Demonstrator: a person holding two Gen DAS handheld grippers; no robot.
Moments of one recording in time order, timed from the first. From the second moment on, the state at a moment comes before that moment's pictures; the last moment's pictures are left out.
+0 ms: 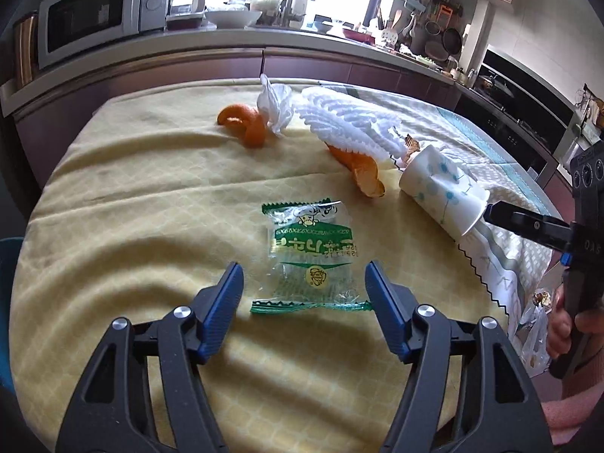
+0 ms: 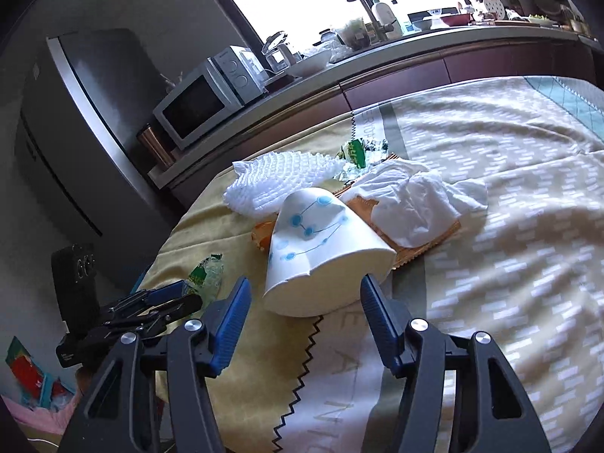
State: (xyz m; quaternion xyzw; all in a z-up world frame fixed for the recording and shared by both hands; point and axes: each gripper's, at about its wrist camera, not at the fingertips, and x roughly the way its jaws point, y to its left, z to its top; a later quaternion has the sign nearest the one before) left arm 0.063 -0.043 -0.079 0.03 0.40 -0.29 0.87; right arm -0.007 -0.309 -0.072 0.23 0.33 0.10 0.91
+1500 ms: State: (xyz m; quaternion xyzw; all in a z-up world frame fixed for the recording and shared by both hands) left arm 0.033 0.064 -0.039 -0.01 0.34 -0.20 0.92; right arm 0.027 -0.211 -0.012 0.18 0.29 0.29 0.89
